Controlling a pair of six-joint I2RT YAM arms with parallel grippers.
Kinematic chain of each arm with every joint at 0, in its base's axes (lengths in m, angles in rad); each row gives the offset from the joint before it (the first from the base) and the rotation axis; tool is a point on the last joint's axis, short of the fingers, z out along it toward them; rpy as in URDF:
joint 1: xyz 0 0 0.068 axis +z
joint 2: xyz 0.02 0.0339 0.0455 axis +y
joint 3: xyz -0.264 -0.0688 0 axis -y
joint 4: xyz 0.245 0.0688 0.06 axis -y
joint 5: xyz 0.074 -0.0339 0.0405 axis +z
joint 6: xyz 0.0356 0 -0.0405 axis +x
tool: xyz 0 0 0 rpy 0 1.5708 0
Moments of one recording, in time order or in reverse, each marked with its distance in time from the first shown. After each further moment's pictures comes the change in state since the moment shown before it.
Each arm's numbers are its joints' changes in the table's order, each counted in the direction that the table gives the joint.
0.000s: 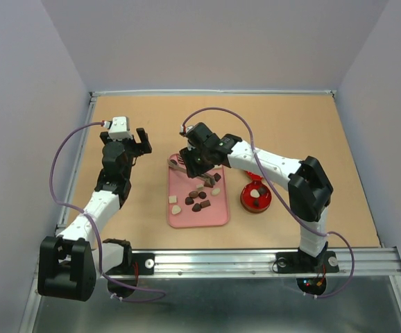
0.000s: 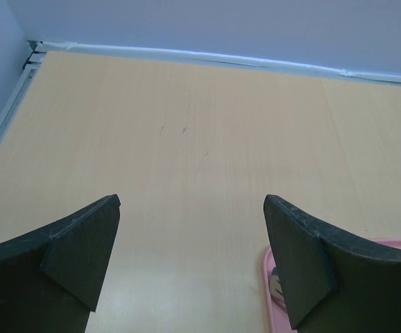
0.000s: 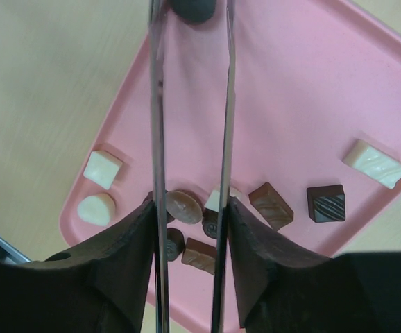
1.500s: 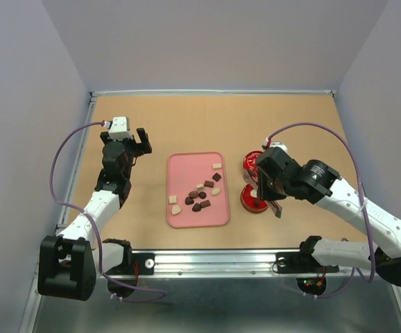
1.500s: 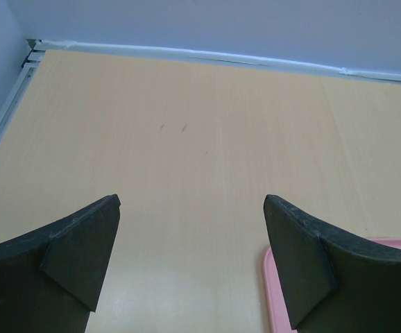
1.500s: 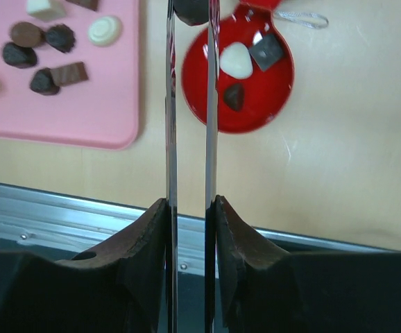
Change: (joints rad) left arm 0.000 0.004 0.000 0.000 -0.002 -0.001; right arm -0.001 -0.812 -0.385 -0.535 -0.357 0.371
